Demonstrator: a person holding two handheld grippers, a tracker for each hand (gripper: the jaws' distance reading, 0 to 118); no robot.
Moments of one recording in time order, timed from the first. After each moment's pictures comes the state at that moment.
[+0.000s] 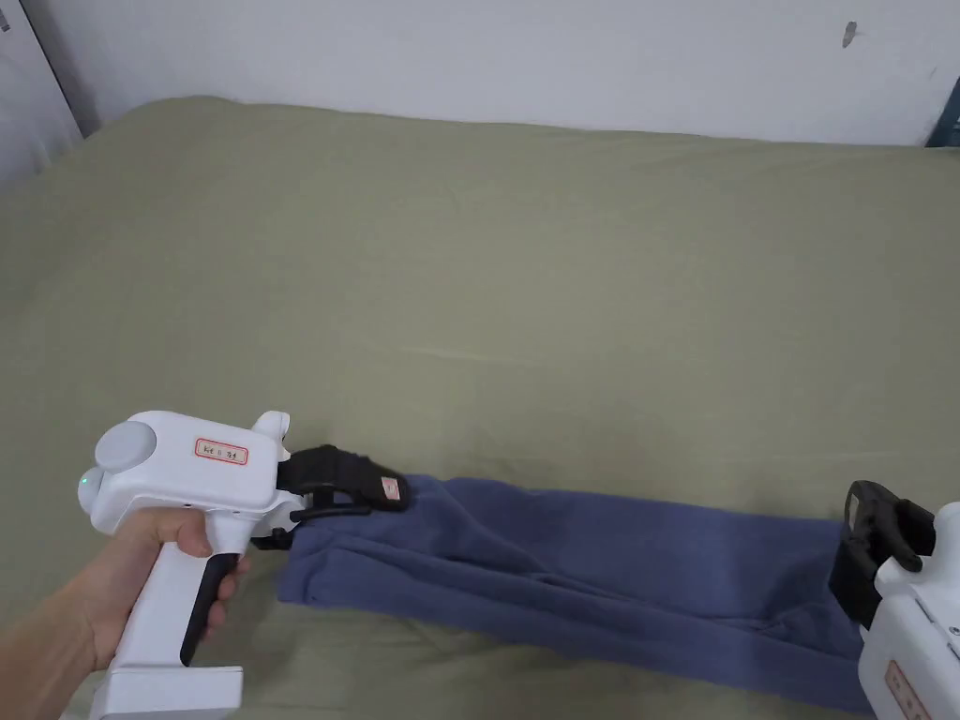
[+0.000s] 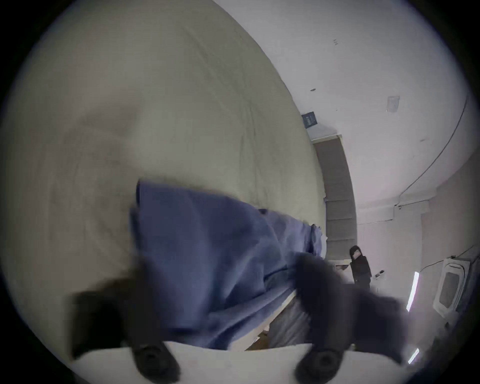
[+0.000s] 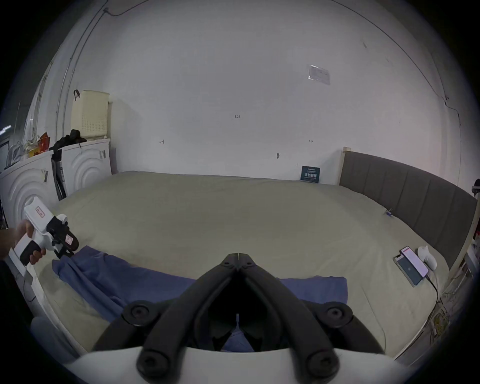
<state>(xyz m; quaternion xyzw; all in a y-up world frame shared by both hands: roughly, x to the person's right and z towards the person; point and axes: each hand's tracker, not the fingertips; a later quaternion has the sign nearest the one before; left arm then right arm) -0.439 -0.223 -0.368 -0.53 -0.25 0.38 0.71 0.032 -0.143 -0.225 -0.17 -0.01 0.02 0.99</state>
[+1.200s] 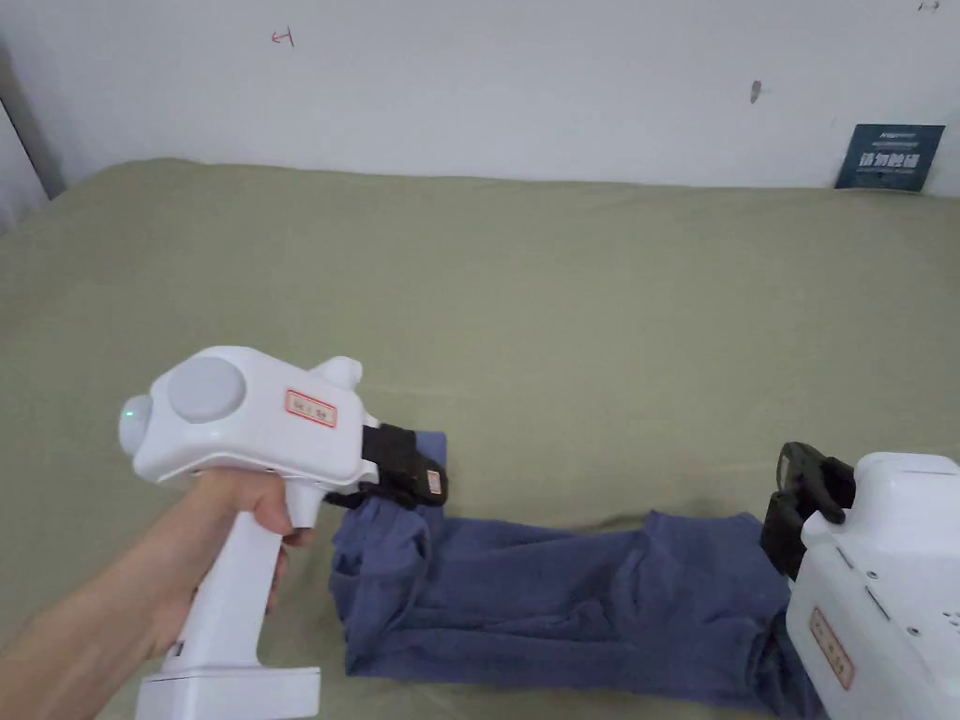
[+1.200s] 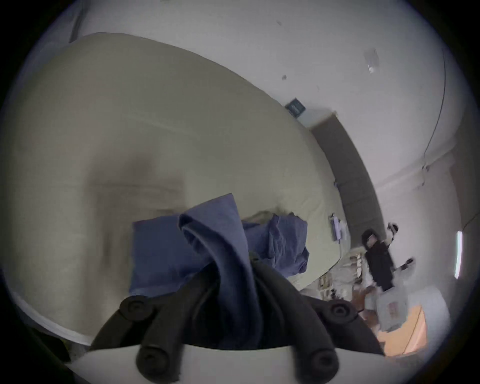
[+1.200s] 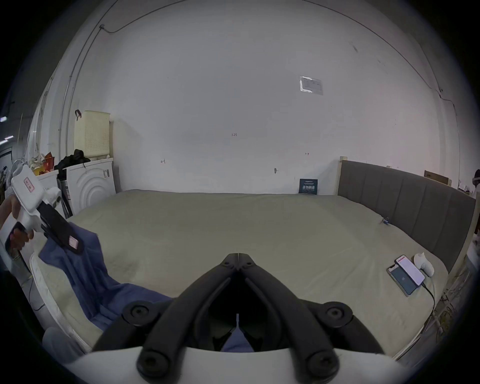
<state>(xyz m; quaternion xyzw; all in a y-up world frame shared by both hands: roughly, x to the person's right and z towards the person) -0.278 -0.094 -0.345 -0.52 -0.22 0.21 0.80 0.062 -0.097 -0.204 -0.13 0.00 0.00 0.99</state>
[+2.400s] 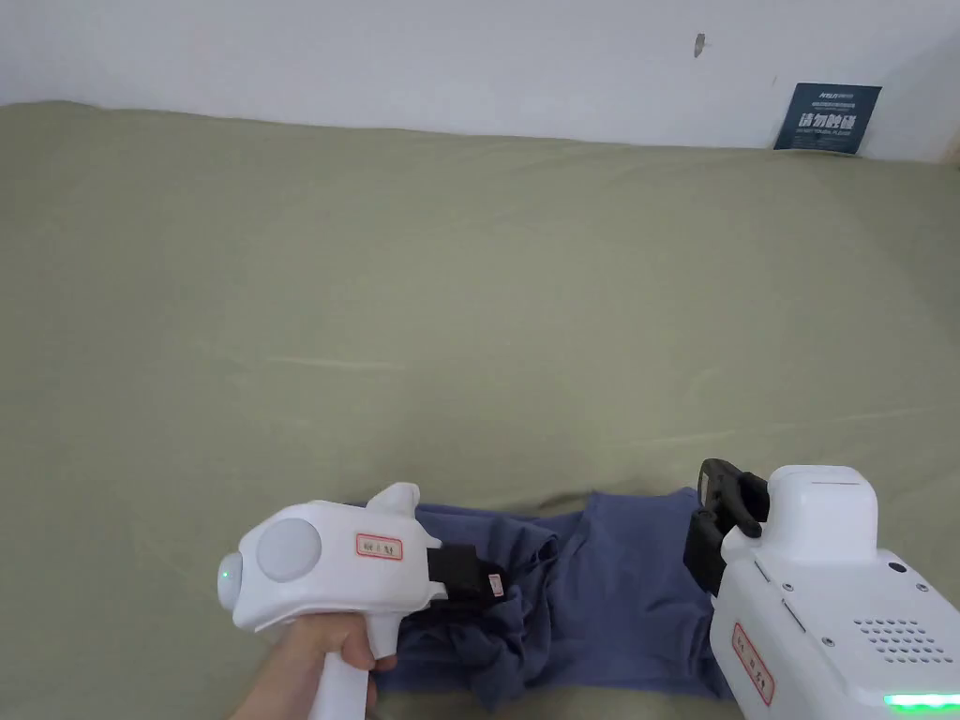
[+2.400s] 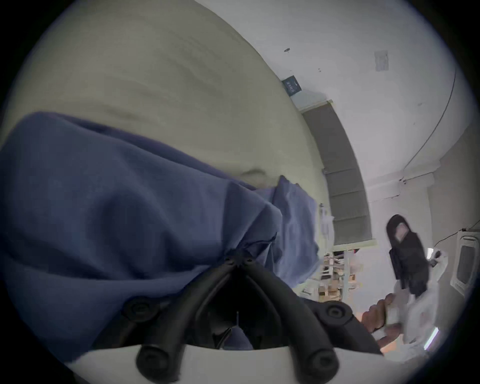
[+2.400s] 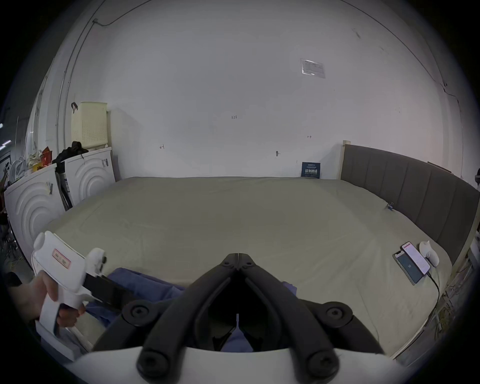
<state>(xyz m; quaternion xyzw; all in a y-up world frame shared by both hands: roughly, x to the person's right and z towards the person) -0.206 -0.256 -0.349 -0.55 -0.27 0.31 0.73 0.060 -0.128 -0.221 -0.18 0.01 0.00 0.98</state>
